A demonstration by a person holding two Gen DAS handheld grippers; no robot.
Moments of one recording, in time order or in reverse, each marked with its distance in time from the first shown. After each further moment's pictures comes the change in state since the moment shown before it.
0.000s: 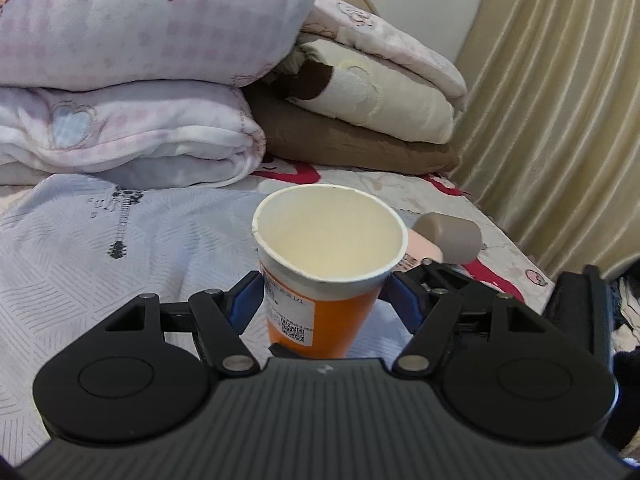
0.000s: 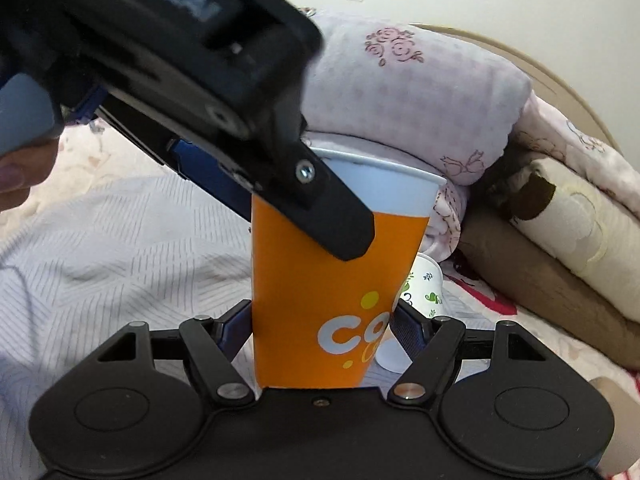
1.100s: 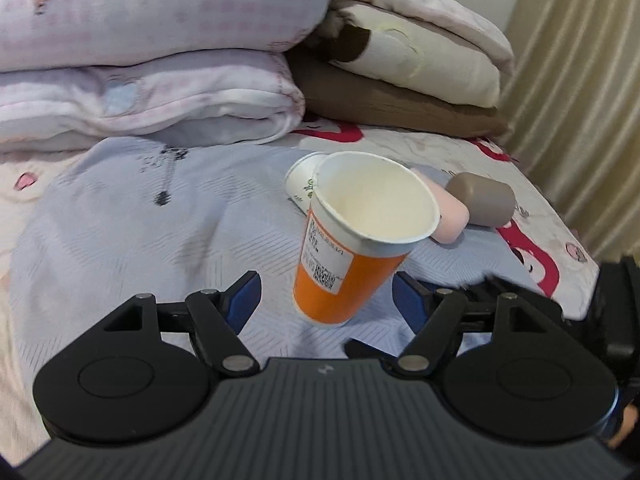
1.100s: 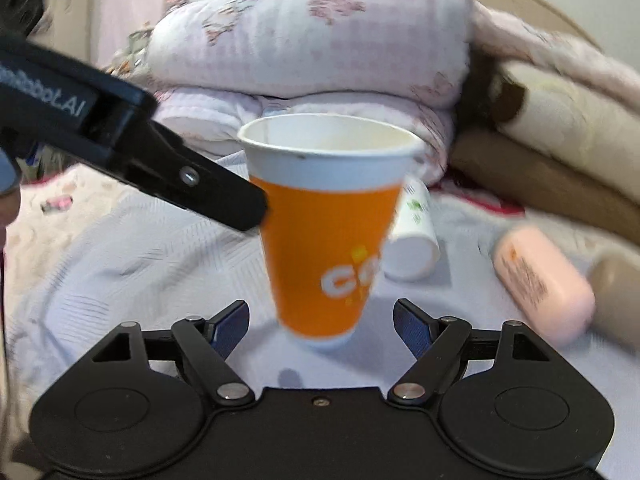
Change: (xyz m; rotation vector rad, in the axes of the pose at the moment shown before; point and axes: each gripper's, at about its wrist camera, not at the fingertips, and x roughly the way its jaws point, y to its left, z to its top) left arm -0.029 -0.044 -0.011 -0.047 0.120 0.227; right arm -0.048 -0.029 -0.022 0.300 0.132 0.093
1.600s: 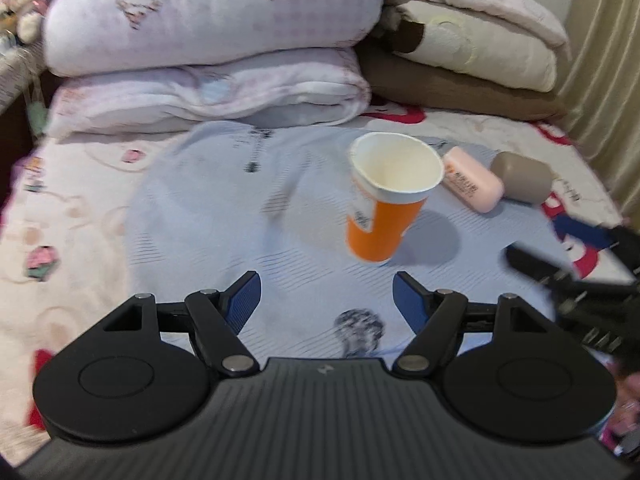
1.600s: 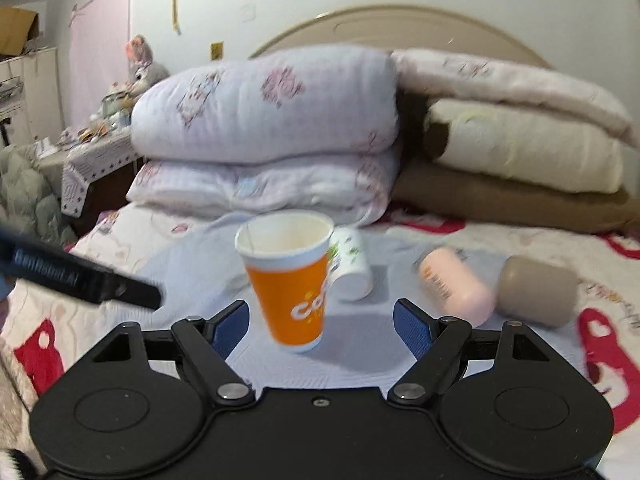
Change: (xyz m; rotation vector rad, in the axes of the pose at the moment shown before) left arm -0.094 -0.041 -0.011 -0.018 0.079 0.305; right arm -0.129 -0.018 0.028 0.111 -0.096 -0.068
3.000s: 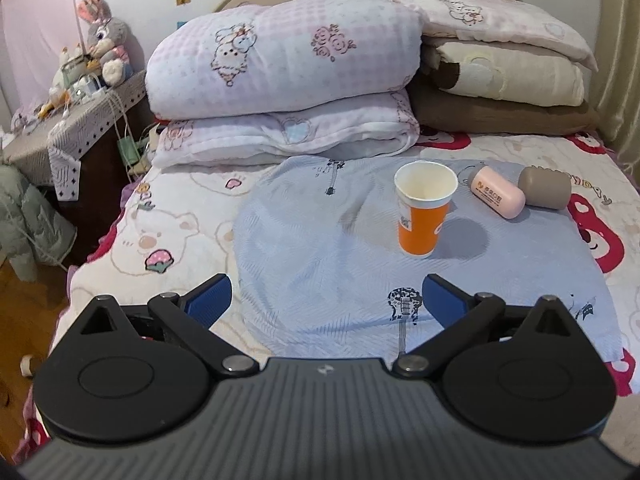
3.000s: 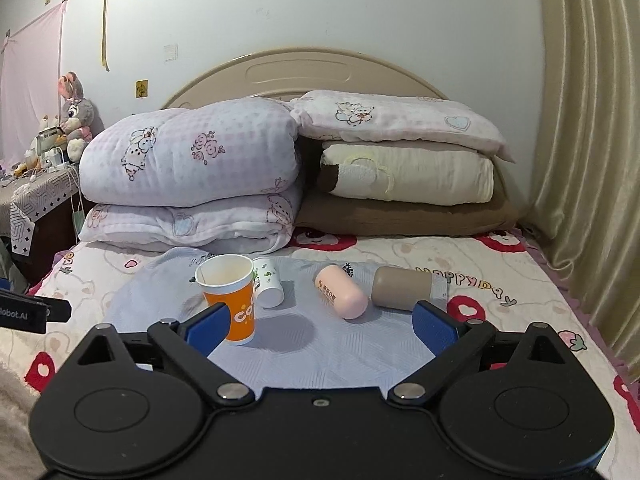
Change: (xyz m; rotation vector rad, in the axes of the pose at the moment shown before) left arm -0.131 -0.025 -0.027 0.006 -0.089 0.228; right arm -0.164 0.001 0.026 0.088 -0.026 -0.257
